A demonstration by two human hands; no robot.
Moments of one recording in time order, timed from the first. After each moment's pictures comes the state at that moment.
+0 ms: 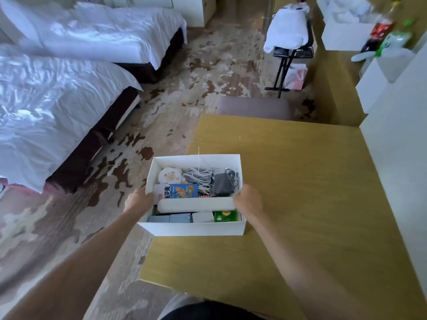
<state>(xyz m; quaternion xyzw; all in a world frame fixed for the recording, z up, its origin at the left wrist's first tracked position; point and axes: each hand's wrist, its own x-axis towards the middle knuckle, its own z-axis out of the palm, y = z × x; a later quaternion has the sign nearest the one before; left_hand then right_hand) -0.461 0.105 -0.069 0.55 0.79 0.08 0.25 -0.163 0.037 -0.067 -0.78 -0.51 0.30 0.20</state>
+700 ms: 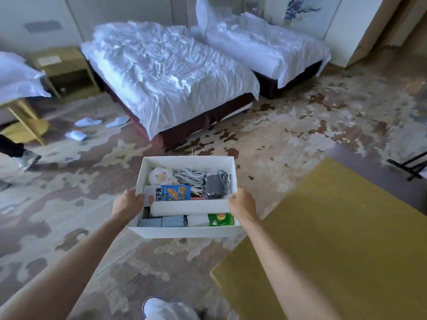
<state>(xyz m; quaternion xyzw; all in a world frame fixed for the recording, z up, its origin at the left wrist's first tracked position) -0.740 -0.040 -0.056 0.32 0.90 0.24 0.18 -0.460 0.080 -0.026 -0.61 -0.70 0.34 0.14</state>
